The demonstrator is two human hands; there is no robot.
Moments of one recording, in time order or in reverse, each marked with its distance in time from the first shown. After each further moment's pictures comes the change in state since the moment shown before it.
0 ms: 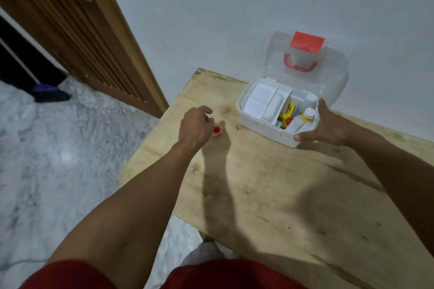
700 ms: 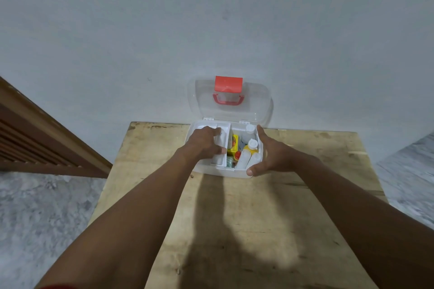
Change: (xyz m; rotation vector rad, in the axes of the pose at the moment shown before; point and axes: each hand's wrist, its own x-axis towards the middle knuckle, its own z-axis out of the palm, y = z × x) left_hand 0.081 0.135 0.061 0.209 -0.667 0.300; right_hand -0.006 0.005 0.003 0.196 -0.012 0.115
